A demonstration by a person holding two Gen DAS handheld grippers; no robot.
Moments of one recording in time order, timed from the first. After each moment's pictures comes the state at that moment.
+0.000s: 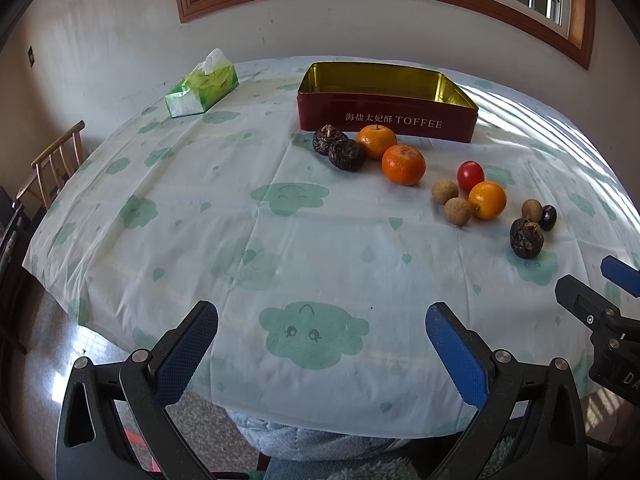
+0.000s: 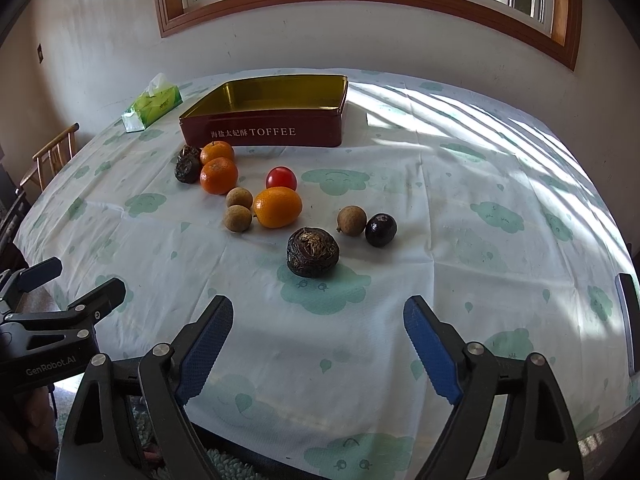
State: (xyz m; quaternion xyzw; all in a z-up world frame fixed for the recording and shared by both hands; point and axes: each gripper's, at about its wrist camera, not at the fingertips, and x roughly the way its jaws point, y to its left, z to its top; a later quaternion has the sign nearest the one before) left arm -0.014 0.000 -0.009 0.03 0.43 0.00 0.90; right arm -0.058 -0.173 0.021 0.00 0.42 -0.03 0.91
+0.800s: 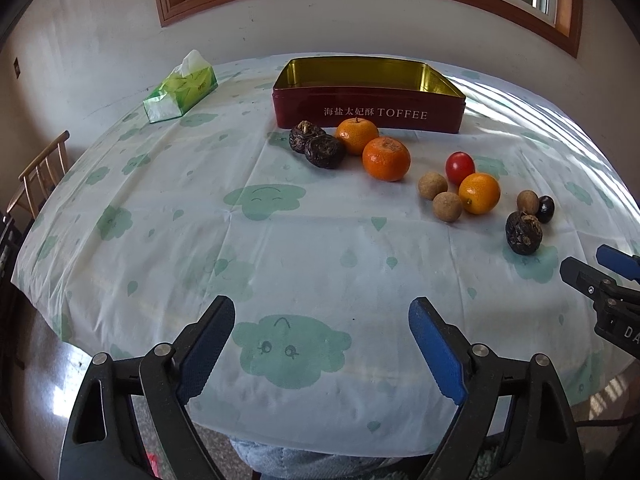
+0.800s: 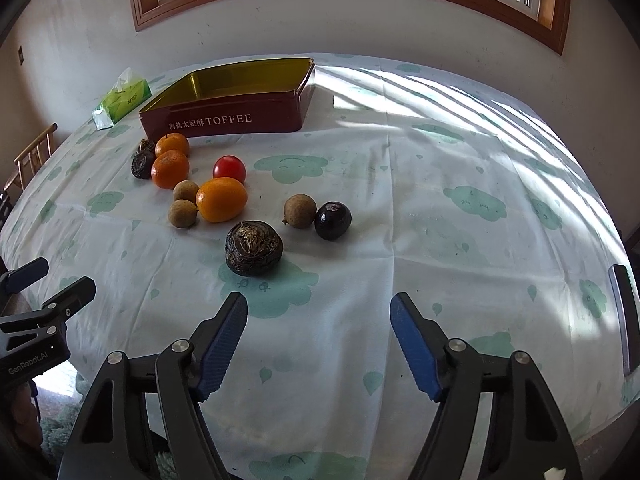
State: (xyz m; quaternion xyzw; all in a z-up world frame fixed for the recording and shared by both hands) left arm -0.001 -0.011 -0.017 0.04 0.44 -0.03 0.89; right arm -0.040 -0.209 0.009 0.00 0.45 -0.06 0.89
